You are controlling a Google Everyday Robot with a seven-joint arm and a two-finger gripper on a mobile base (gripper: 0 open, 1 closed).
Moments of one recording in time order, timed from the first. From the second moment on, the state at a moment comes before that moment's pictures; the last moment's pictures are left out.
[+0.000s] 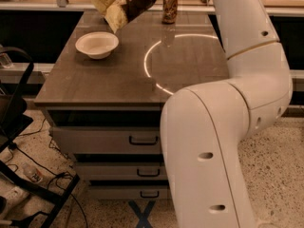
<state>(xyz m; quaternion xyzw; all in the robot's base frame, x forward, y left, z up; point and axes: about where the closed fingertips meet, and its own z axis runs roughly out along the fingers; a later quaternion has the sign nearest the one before) 0.794 0.033 1.050 -0.22 0.86 0.28 0.37</state>
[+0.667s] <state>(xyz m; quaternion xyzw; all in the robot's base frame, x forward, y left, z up) 0.782 0.082 1.035 -0.15 0.87 0.35 0.30</state>
